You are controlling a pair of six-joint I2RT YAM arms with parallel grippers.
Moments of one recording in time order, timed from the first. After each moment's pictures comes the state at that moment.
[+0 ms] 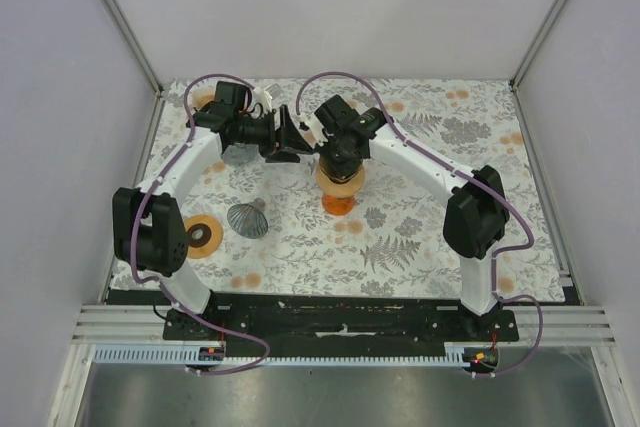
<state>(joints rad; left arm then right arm) -0.22 1.68 1.40 -0.61 0.90 -0.42 0.72 1.97 1.81 -0.94 0.00 -0.09</state>
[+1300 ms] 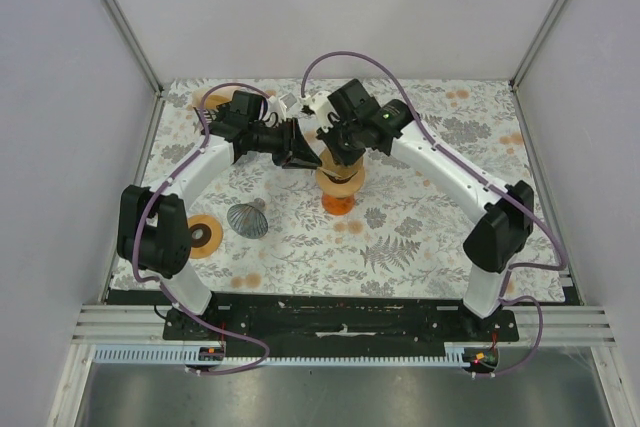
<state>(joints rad) -0.31 1.68 1.31 -0.45 0.89 -0.51 0.72 1.84 1.84 -0.93 -0.07 -0.11</state>
